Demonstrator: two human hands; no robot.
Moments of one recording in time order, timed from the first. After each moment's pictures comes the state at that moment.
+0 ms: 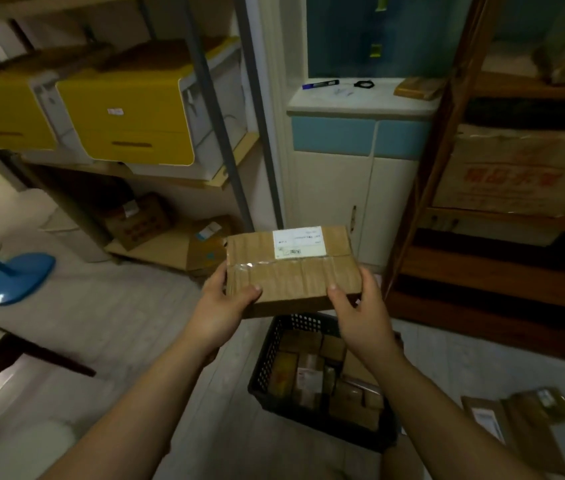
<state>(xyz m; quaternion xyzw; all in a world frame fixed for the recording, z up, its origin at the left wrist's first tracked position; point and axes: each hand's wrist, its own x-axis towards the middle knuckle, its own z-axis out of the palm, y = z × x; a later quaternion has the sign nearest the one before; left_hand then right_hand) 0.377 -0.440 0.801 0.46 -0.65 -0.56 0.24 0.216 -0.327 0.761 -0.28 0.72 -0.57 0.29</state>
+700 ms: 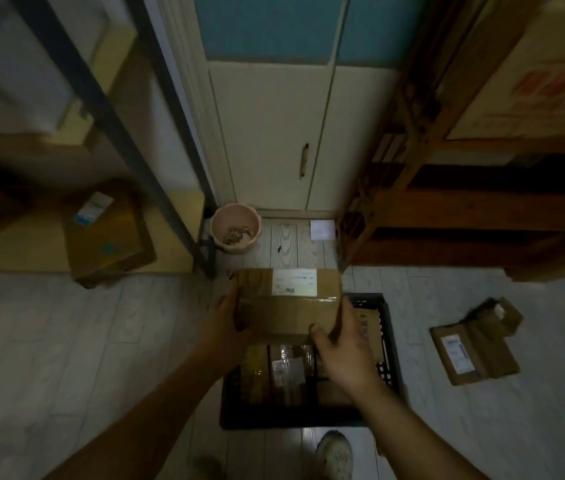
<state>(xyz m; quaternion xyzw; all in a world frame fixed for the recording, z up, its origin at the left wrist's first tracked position) 0.282 -0.640 0.537 0.34 -0.77 -0.53 -0.05 0.175 -0.463 0.538 -0.15 0.84 -0.43 0.29</state>
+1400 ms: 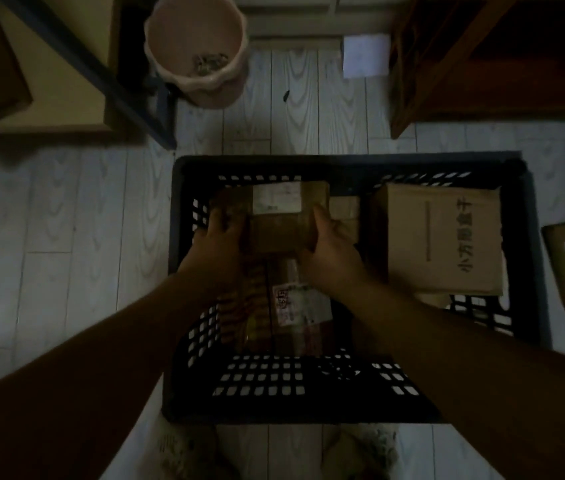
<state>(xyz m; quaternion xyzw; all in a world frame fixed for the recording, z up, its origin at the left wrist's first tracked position) 0.239 -0.666 0.136 0.31 -0.87 -0.23 -0.29 0.131 -0.515 0.128 -0.19 0.85 -0.27 0.42</state>
